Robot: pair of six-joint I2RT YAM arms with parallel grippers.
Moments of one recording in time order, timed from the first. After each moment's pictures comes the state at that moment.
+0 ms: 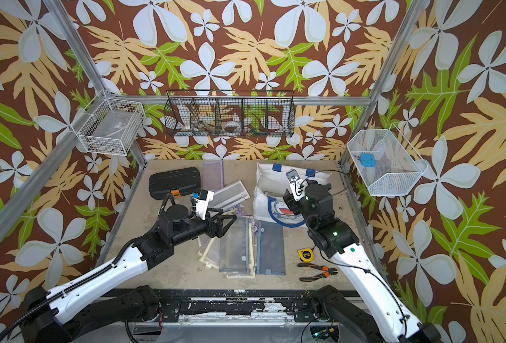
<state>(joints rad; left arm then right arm) -0.75 1.05 0.76 0.01 0.16 -0.51 0.40 0.91 0.99 -0.39 0.26 -0.31</state>
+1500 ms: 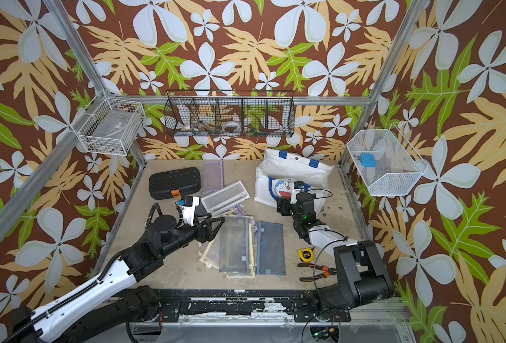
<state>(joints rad) -0.73 0.85 0.64 -0.04 0.05 -0.57 0.20 1.45 0.64 0.36 -0.08 0.27</state>
